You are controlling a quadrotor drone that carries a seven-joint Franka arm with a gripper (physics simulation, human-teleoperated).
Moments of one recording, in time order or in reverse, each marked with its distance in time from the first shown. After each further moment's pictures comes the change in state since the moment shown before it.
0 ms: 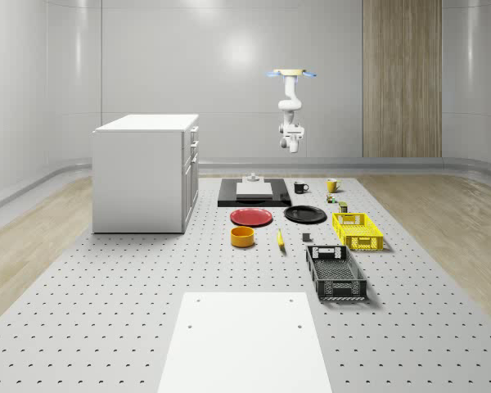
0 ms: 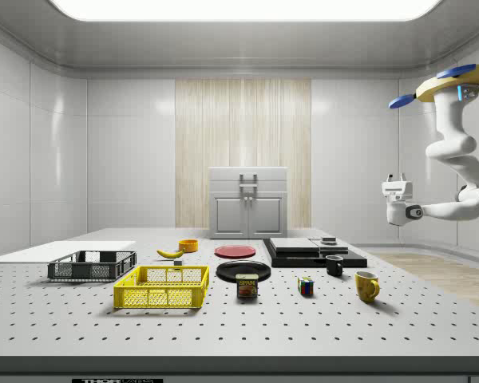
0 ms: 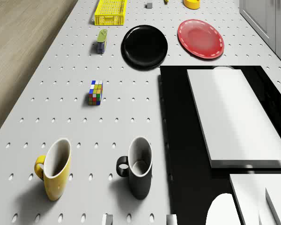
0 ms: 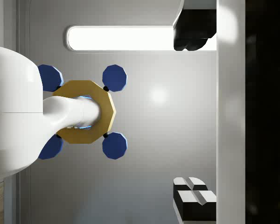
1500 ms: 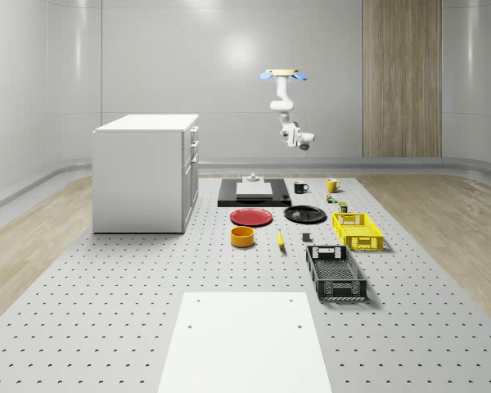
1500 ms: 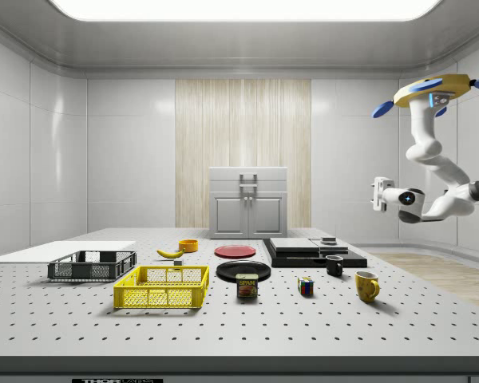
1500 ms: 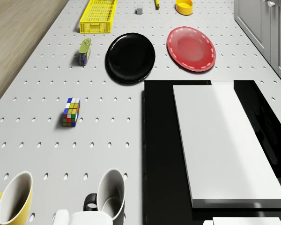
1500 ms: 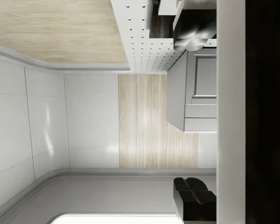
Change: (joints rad) arm 0.271 0.002 -0.686 -0.053 1.005 -0.151 -0.162
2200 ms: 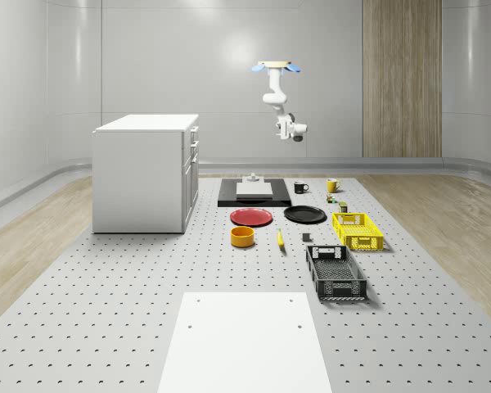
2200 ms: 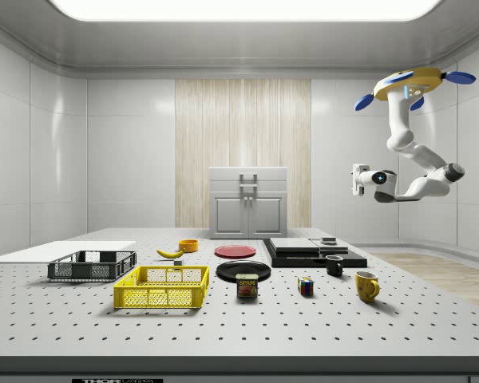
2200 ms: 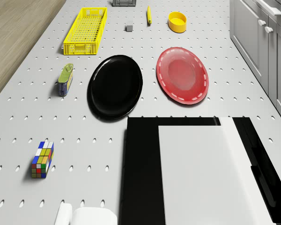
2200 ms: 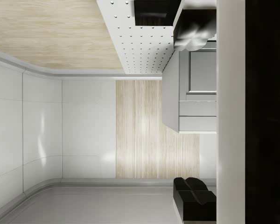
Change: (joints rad) arm 0.105 -0.069 -0.071 -0.032 -0.004 0.072 0.025
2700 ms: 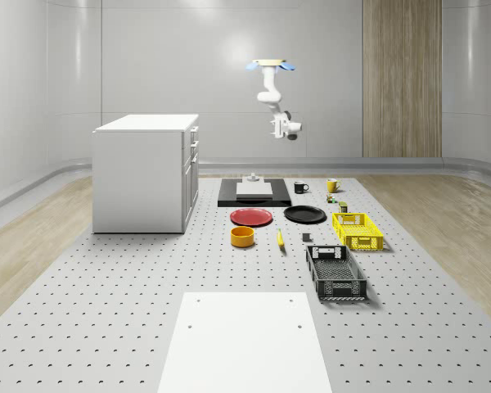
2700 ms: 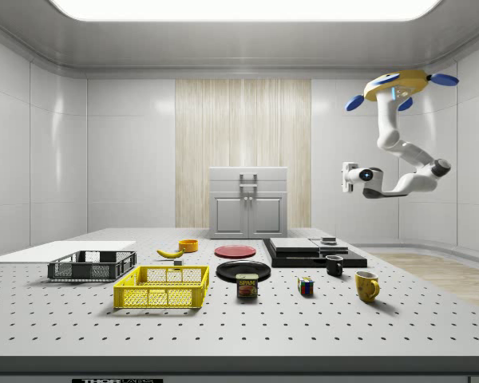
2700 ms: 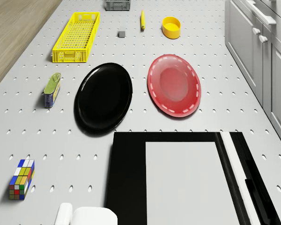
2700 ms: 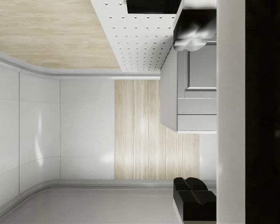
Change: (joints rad) arm 0.060 -0.047 -0.030 -0.008 -0.030 0.049 0.026
